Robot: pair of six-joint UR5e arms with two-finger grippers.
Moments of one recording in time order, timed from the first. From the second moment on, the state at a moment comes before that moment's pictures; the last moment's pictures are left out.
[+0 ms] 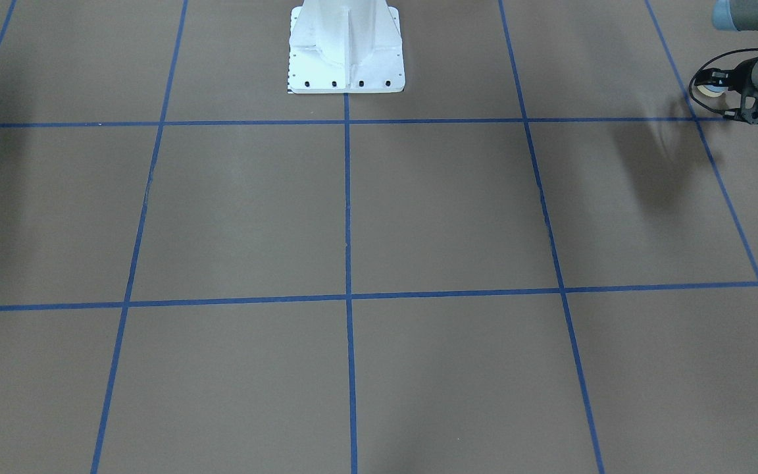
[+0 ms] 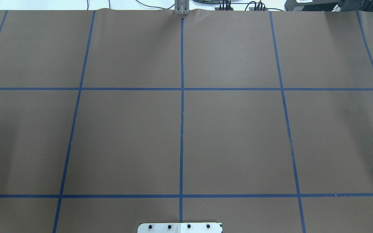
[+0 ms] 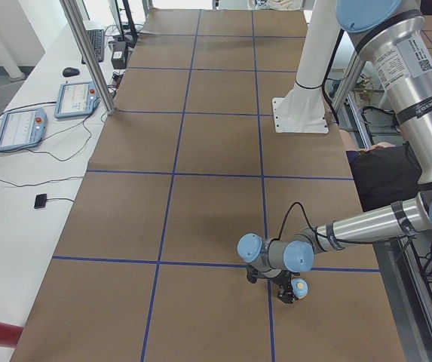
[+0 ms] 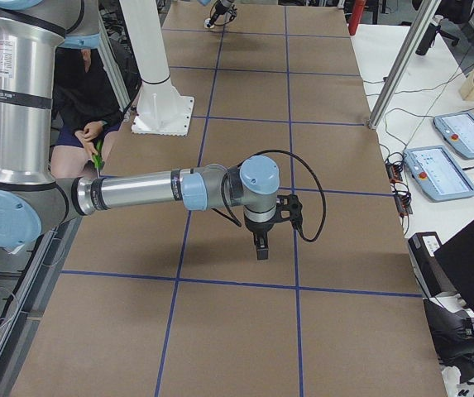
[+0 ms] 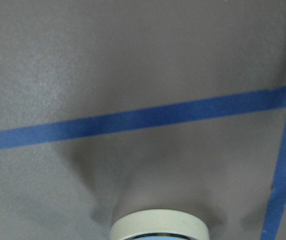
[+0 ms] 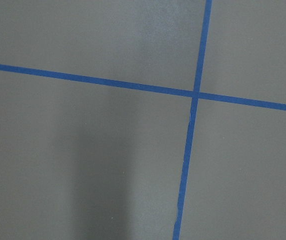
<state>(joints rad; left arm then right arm) -0.90 -1.10 -1.54 -1.85 -2.41 -0.10 1.51 -1.70 1.86 -1.58 2.35 0.01</state>
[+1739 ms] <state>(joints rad) -0.92 -1.20 -1.74 -1.80 -2.41 -0.20 1.51 -1.70 1.86 -1.57 2.35 0.01</state>
